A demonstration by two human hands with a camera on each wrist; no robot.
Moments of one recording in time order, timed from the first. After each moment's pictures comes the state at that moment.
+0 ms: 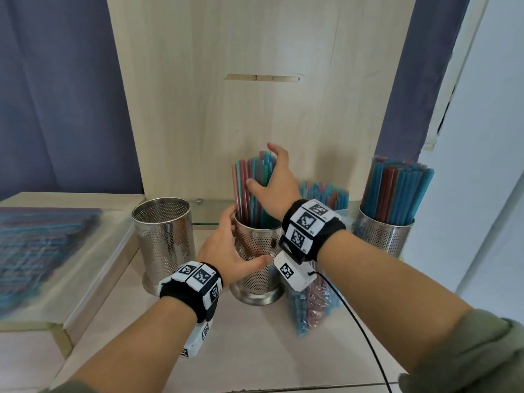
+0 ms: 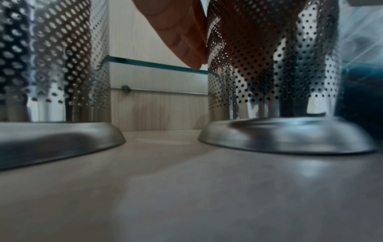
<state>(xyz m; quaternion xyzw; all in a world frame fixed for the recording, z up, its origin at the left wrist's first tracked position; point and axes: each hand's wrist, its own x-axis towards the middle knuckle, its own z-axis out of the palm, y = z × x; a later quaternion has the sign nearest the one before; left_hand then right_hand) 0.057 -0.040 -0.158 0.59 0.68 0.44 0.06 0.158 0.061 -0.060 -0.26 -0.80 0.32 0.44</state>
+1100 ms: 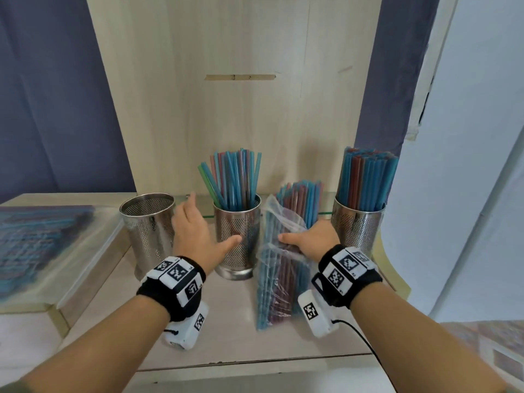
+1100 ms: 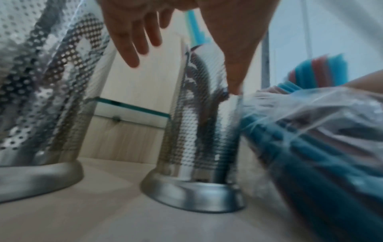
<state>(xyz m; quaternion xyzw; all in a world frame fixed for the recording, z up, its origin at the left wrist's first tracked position) 0.082 -0.054 -0.146 0.44 0.79 0.40 -0.13 0.278 0.076 -0.139 -0.53 -0.70 0.37 0.31</state>
